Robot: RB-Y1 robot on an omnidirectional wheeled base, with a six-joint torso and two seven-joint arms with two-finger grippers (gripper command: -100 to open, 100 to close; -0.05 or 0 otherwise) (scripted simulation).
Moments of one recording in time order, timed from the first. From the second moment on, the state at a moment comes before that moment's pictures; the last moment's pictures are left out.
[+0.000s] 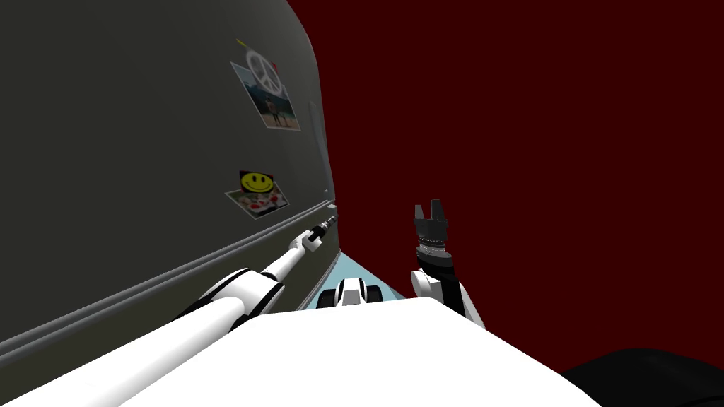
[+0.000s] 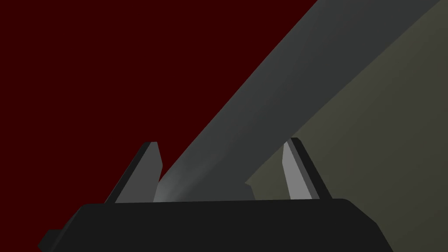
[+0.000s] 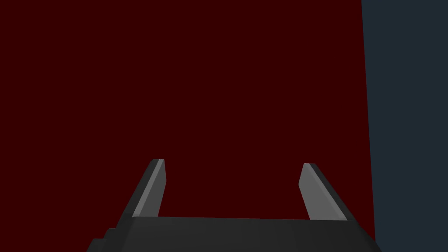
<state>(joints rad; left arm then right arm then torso) -0.55 0.30 -0.28 -0.77 -0.28 -0.28 -0.20 0.49 -0.03 -0.04 -2.35 0.10 -0.56 0.00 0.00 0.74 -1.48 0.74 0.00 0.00</state>
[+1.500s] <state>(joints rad) -0.59 0.31 -0.51 -0.83 -0.04 -0.27 -0.30 0.49 -0.03 -0.04 -2.35 0.10 -0.56 0.00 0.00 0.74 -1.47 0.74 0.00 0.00</state>
